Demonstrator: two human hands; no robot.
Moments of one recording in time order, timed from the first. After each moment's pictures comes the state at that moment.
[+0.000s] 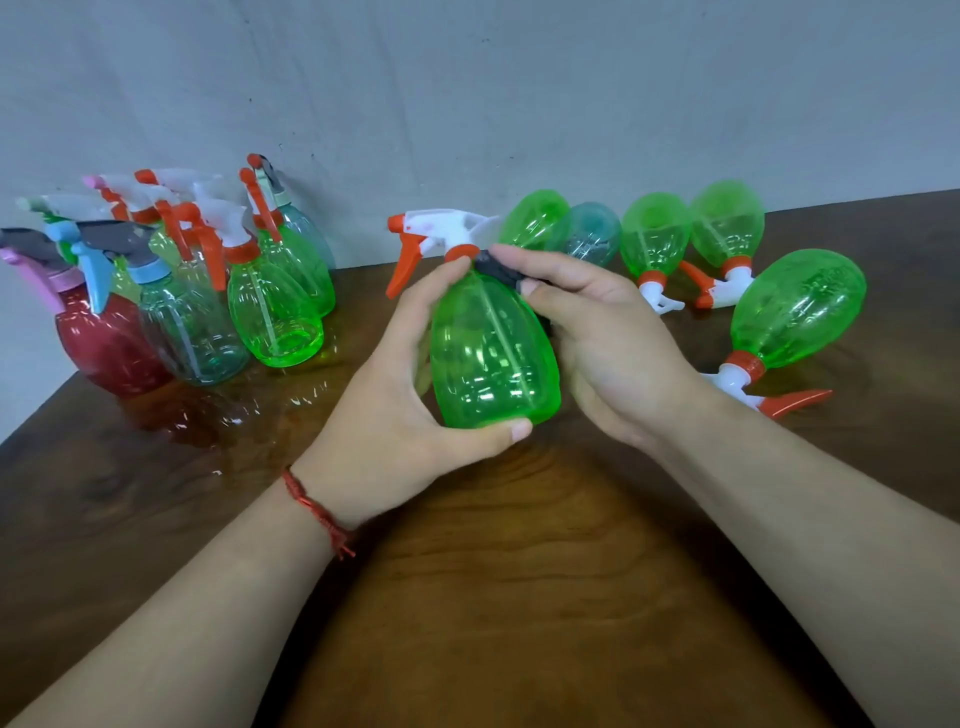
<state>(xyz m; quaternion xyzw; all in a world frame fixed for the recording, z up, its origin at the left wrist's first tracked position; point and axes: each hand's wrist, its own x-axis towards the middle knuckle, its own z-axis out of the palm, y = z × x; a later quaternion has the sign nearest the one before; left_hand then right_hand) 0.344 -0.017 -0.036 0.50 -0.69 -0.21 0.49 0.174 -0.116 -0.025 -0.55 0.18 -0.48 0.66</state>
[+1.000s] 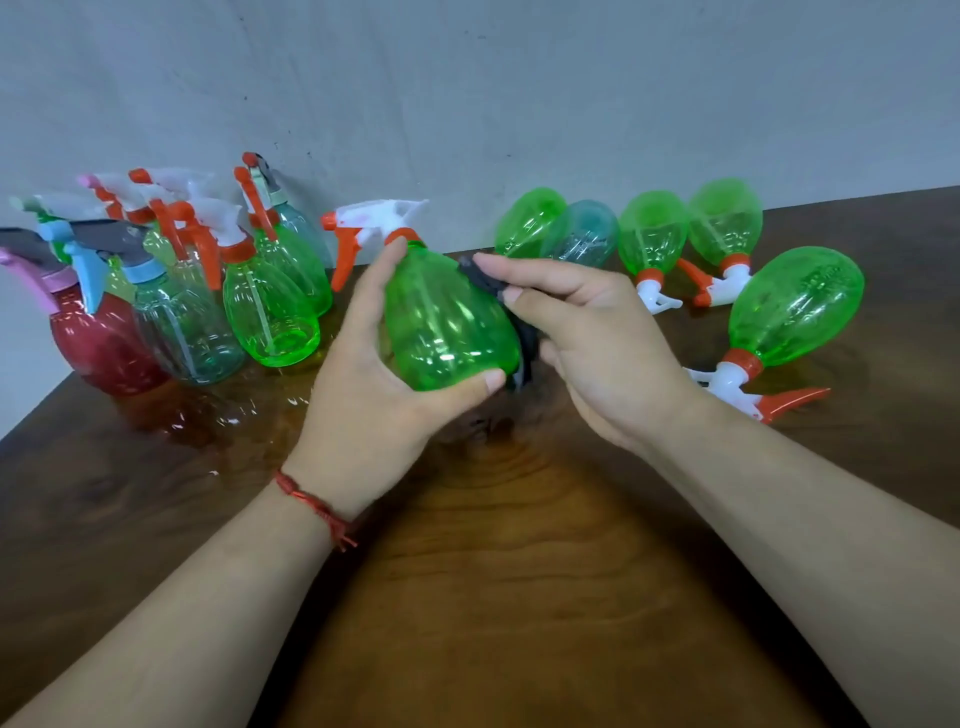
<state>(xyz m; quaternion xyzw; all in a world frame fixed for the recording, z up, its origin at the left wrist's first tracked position) 0.340 -0.019 -0.032 0.55 -0.61 -0.13 0.55 0.175 -0.113 -0.026 -0.59 0.19 -0.50 0.61</state>
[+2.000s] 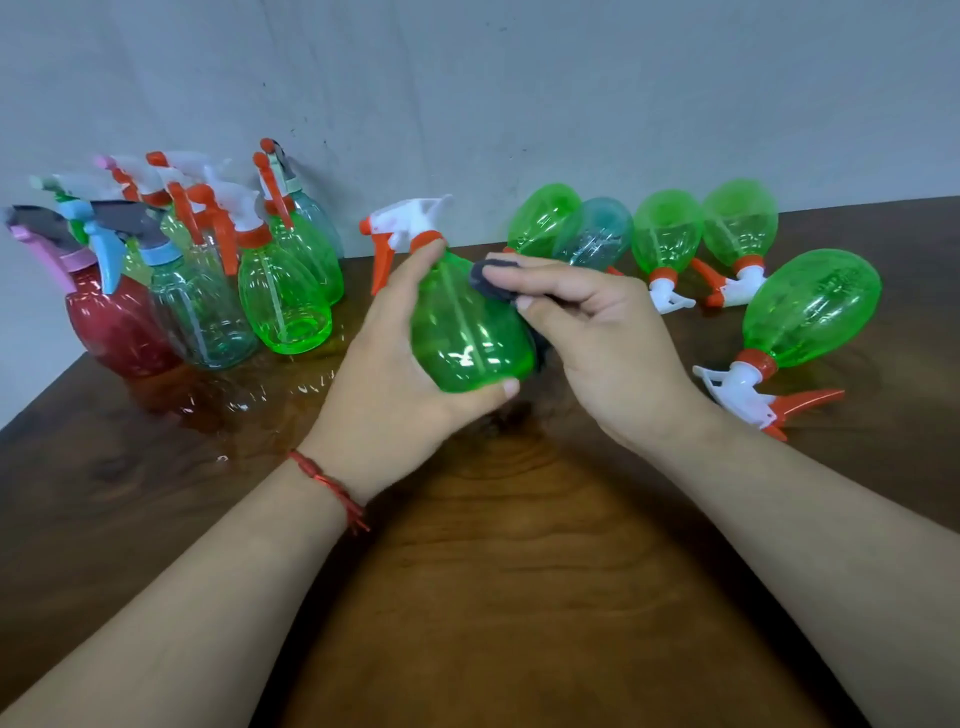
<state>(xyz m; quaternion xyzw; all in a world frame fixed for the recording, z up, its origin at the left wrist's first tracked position) 0.355 -0.027 -0.041 0.57 -0.65 -0.10 0.49 0.179 -0.107 -0.032 -0.67 0.19 -0.51 0.51</state>
